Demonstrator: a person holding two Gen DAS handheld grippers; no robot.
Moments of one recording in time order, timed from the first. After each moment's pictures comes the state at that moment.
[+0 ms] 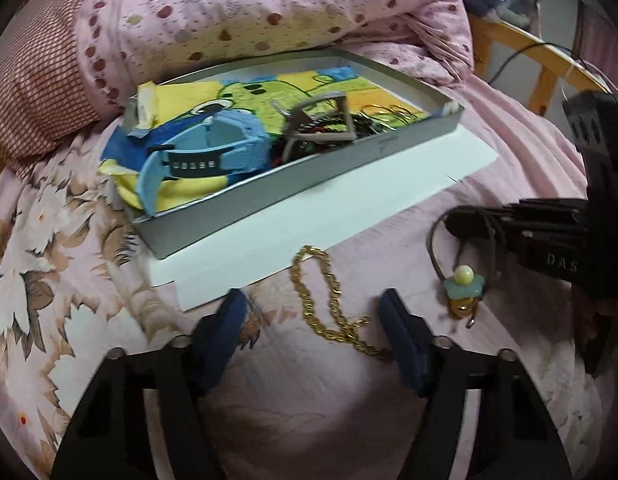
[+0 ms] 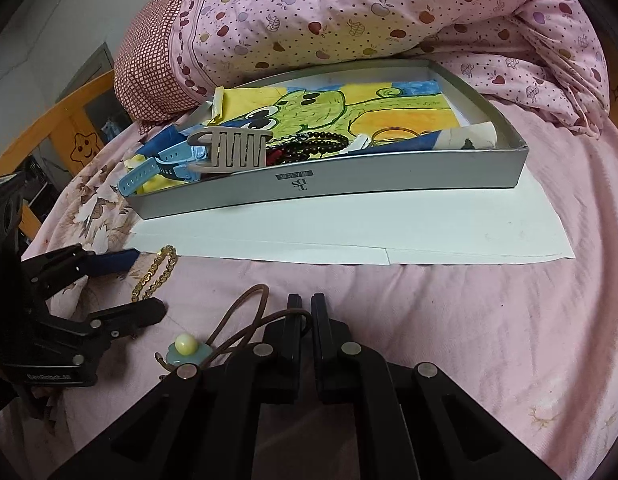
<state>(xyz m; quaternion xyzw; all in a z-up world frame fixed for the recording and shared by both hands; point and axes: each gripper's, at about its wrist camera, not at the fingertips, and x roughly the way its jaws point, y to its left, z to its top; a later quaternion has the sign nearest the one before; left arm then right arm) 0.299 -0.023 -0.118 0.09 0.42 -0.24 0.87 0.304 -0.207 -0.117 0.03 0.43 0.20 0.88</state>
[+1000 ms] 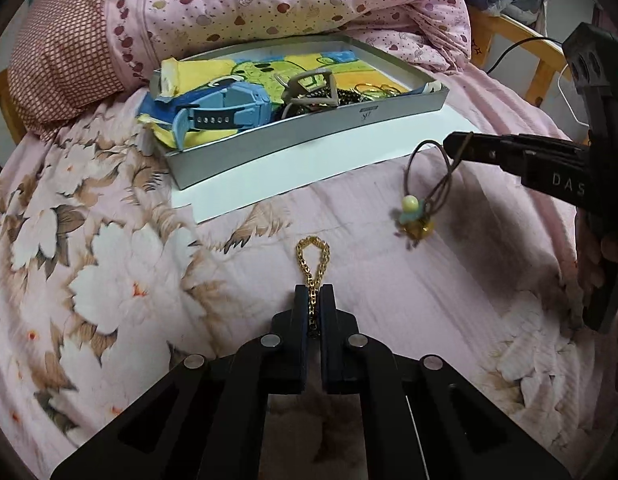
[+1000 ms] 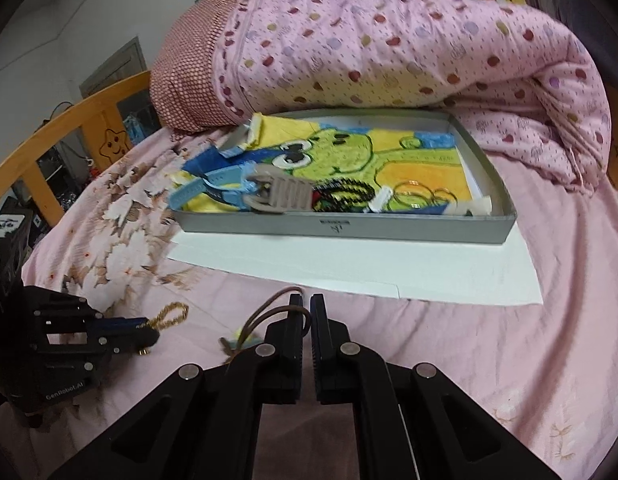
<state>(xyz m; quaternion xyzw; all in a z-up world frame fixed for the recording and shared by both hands) 0.241 -0.013 -0.098 0.07 0.46 -0.21 0.86 0.277 -0.193 -0.066 -0.02 0.38 0.23 0.89</state>
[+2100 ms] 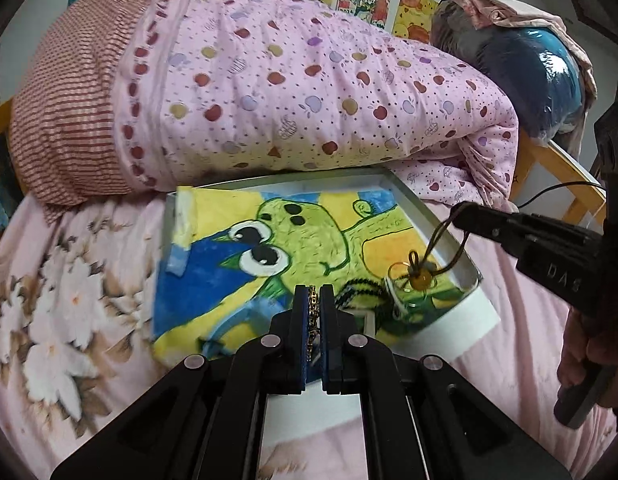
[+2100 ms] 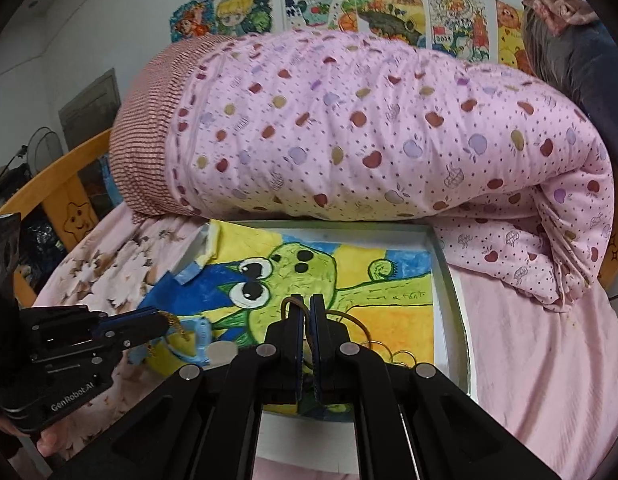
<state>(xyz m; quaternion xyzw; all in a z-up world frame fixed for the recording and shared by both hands) 0.380 -0.021 -0.014 -0.03 0.38 -0.18 0.91 0.398 -0.186 0.015 -0.02 0.34 0.18 0.92</state>
